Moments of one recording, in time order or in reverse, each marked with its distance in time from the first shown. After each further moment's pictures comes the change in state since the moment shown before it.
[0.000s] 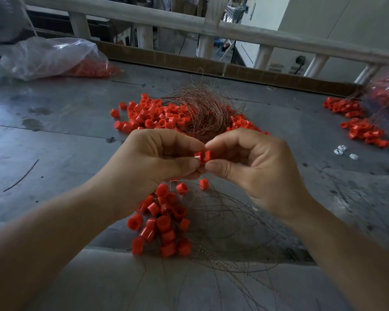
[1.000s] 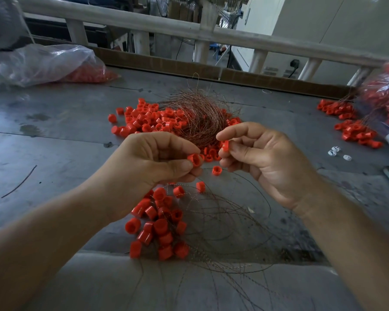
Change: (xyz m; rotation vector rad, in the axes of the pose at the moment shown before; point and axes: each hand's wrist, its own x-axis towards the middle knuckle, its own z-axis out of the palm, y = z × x) left_hand 0.002 0.000 -0.006 -0.018 -0.042 -0.014; right_hand 0.011 0.002 -0.023 0.365 -0.039 0.326
